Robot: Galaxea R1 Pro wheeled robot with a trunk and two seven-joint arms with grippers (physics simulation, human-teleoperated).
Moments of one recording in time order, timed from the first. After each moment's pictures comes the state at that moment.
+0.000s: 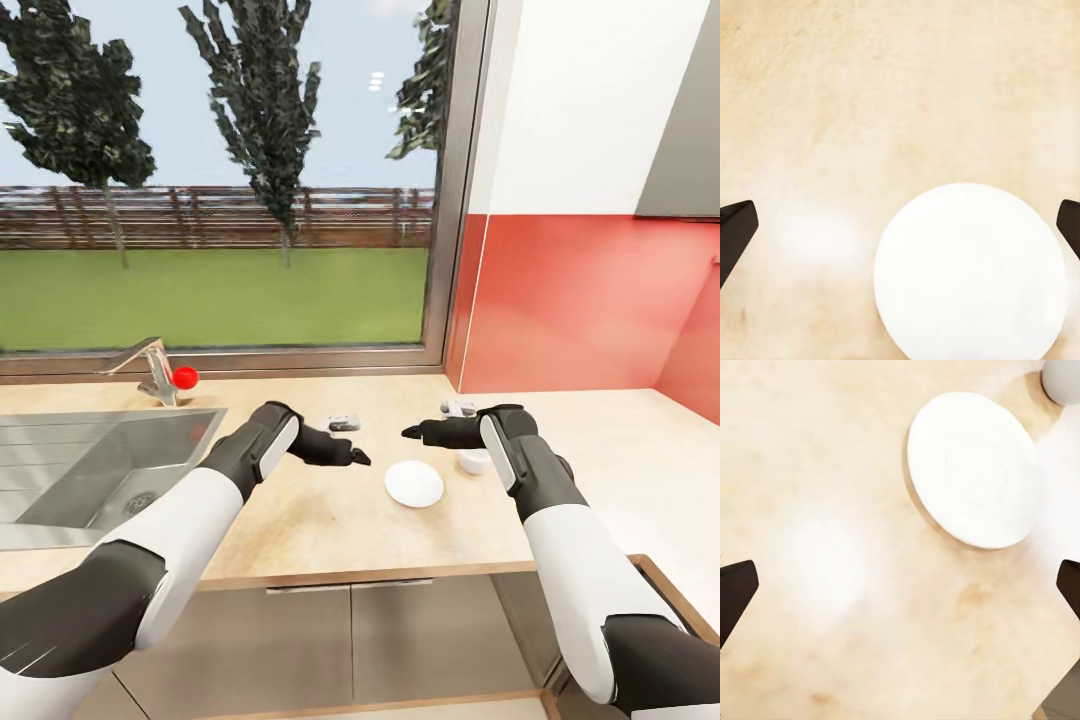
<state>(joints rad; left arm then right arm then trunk) -1.12 -0.12 -0.31 -0.53 0.27 0.94 -0.39 -0.95 0.02 -0.01 -0.91 -0.08 0.95 0.36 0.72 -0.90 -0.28</state>
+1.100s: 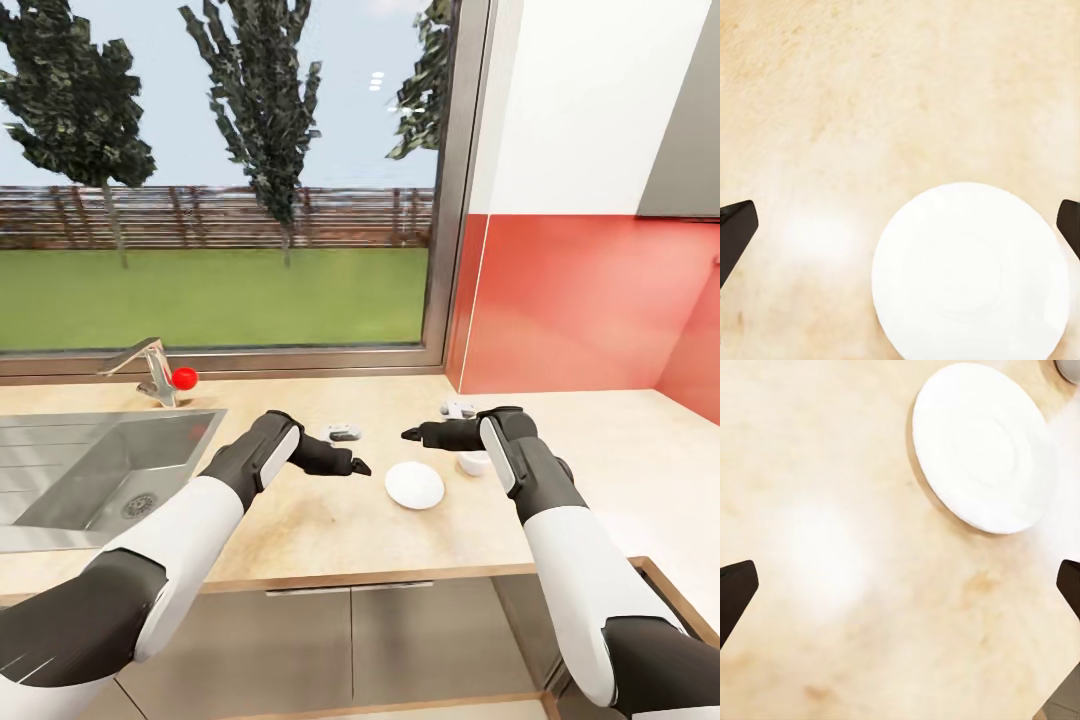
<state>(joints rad) -1.09 -0.12 -0.31 -0.53 0.27 0.94 -0.39 -0.95 0.02 -0.01 -0.91 -0.08 0.94 0.36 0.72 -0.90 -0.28</state>
